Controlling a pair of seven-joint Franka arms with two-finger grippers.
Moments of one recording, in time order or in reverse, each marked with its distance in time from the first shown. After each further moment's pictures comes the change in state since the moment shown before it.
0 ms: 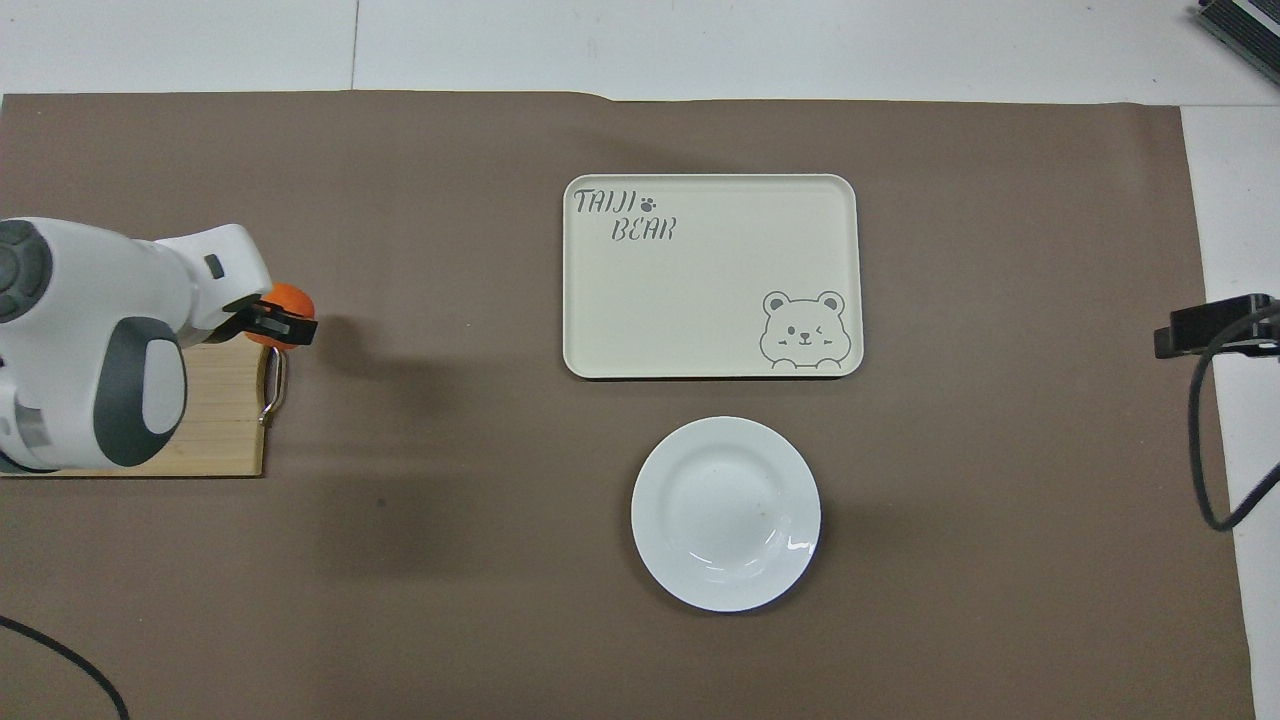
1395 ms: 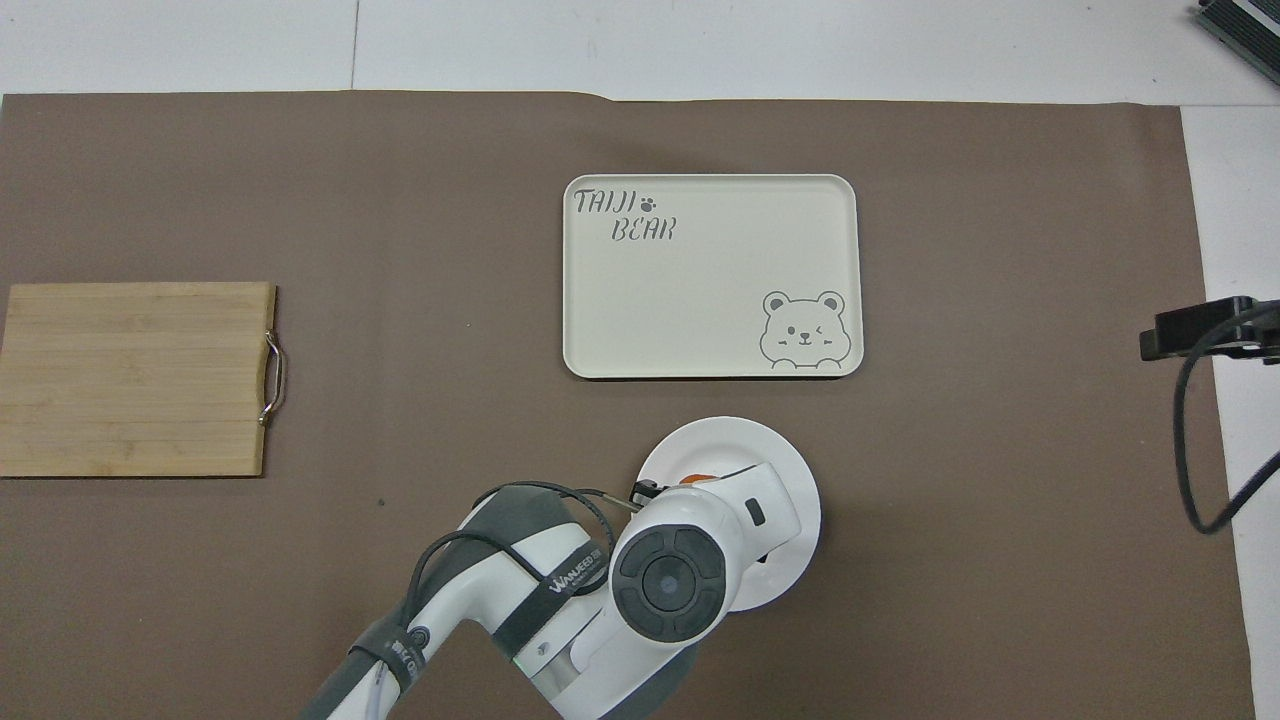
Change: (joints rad) left arm -0.776 0.013 -0.030 0.001 -0.059 0.053 -0.762; right arm 0.006 0.000 0.008 -0.009 0.011 0.000 0.000
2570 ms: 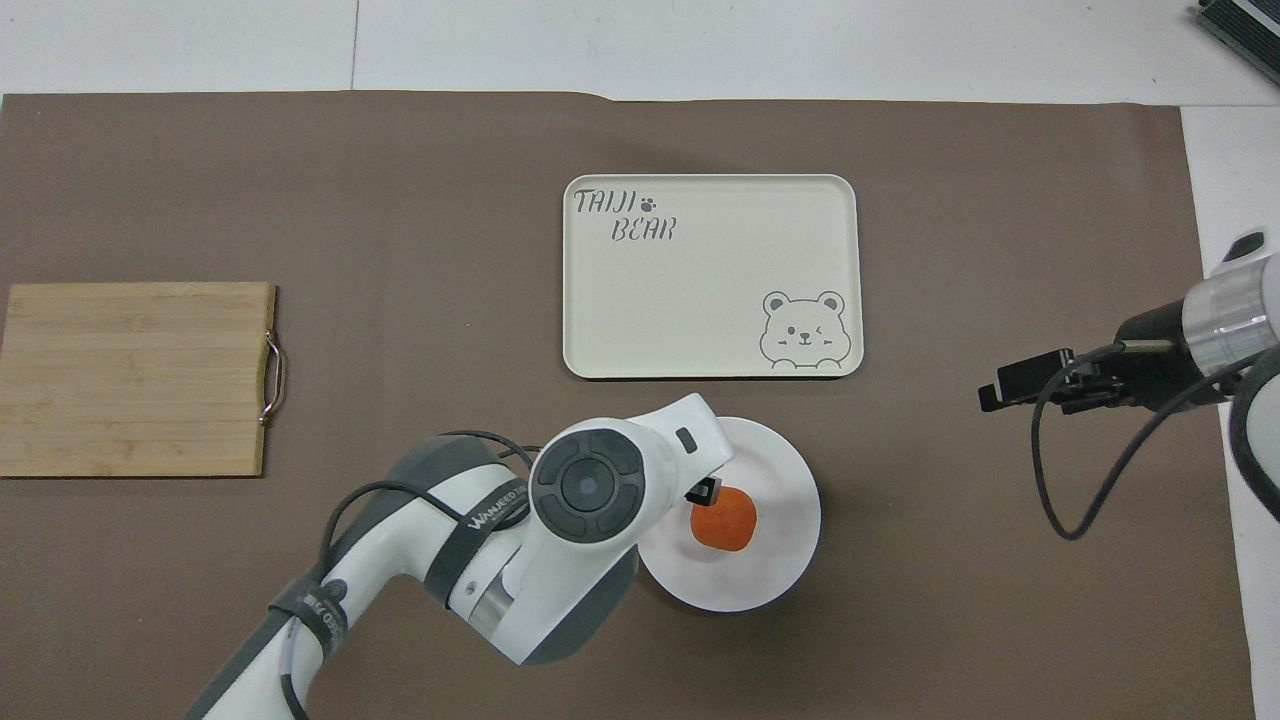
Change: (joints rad) left arm 0.131 -0.030 0.029 0.026 -0.042 -0.125 0.067; right arm -0.002 0.003 0.000 -0.306 0.310 0.117 -0.102
